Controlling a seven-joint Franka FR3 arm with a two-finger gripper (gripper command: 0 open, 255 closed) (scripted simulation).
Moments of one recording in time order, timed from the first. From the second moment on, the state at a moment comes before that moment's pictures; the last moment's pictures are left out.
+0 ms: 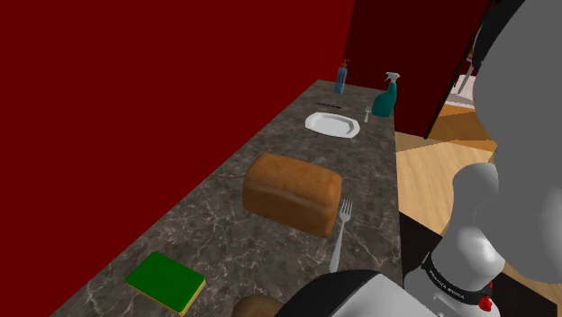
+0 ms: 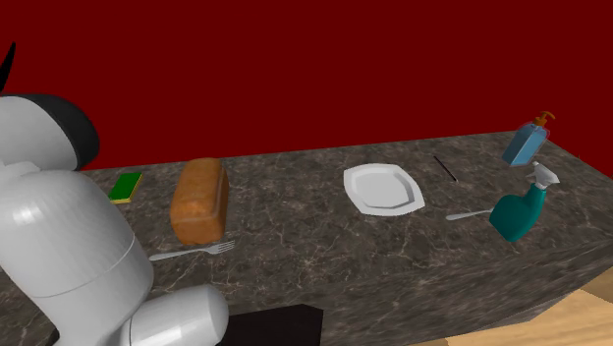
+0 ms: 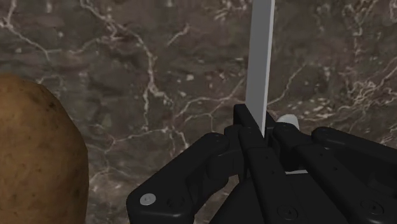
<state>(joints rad) 0.68 0.19 0.79 -2.06 -0.19 2.20 1.14</state>
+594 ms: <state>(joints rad) 0.70 0.25 0.77 -2.09 -0.25 2.26 1.18</state>
